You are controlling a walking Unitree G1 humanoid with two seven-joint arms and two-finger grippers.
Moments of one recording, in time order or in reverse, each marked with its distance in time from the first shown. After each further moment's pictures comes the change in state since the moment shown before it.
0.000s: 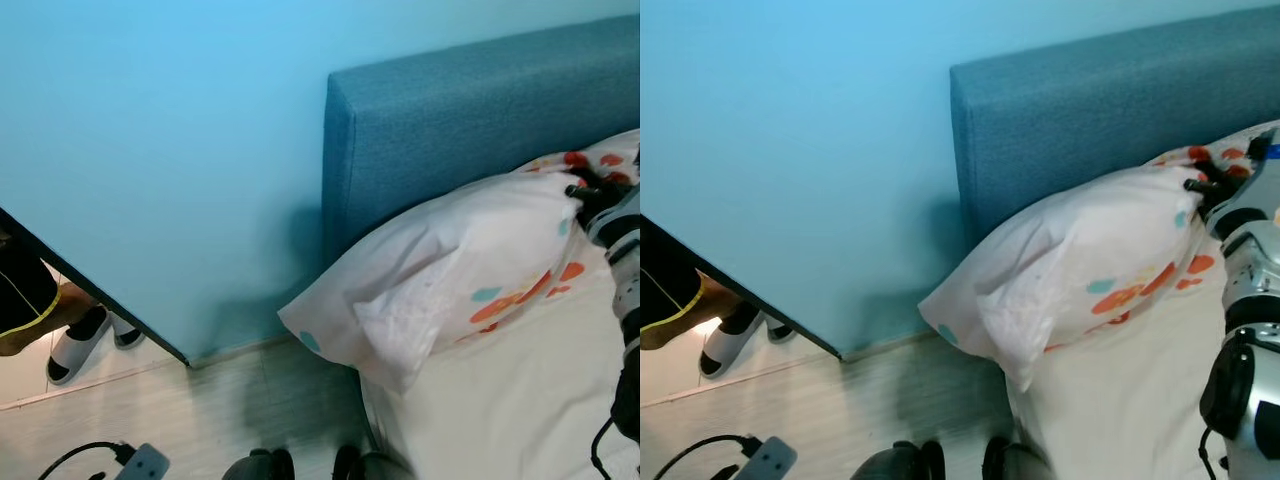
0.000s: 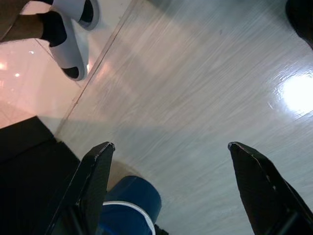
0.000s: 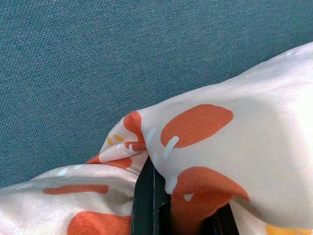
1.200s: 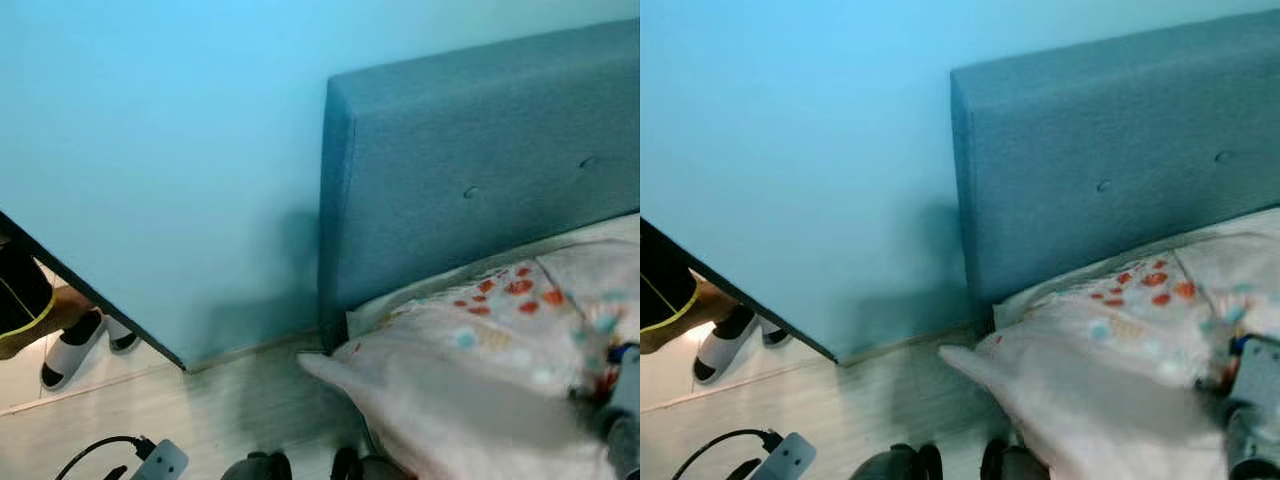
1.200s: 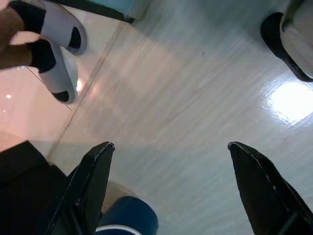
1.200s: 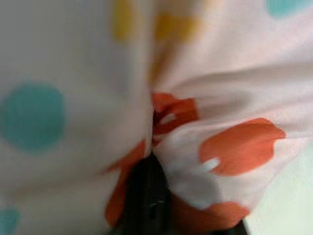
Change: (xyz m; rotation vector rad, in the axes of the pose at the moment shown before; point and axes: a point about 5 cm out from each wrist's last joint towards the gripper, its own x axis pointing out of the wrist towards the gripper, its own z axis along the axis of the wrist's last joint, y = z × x) left arm 0.007 -0.014 0.018 0.009 -0.036 -0.043; right arm -0.178 -0.061 -0.184 -0.170 0.840 -0.567
